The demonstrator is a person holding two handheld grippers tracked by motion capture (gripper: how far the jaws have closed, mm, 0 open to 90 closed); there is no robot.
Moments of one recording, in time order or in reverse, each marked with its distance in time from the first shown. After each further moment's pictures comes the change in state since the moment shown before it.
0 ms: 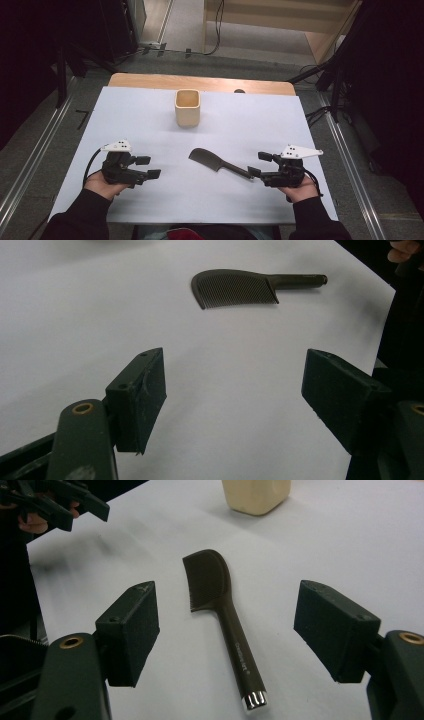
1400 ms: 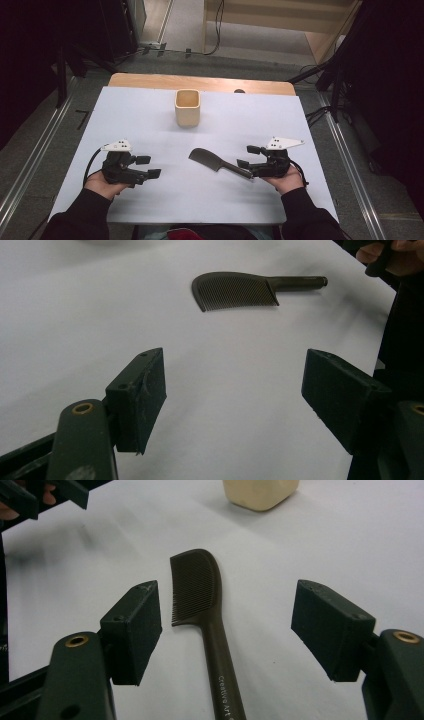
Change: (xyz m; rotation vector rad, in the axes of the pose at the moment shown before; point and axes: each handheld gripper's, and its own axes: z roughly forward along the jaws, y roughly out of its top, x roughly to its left) left arm -0.001 0.001 0.000 -0.009 0.002 -0.001; right arm -0.014 0.006 0.042 0.040 0.016 -0.047
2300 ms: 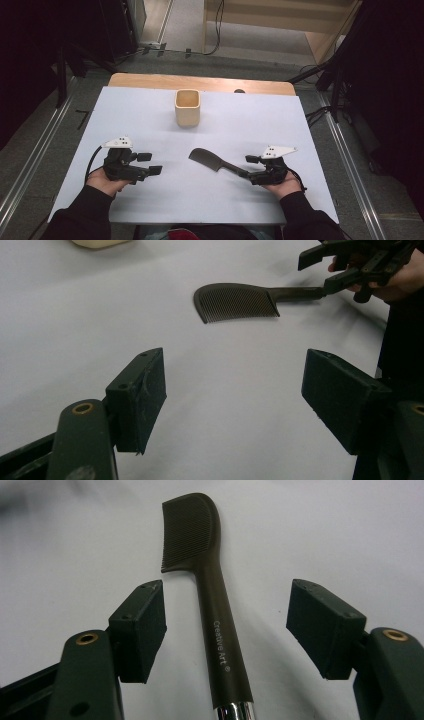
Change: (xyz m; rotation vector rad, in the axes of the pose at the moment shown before) left arm 0.004 0.007 0.003 -0.016 -0.006 -0.007; right arm -0.004 -0.029 0.010 0.096 -0.007 -0.016
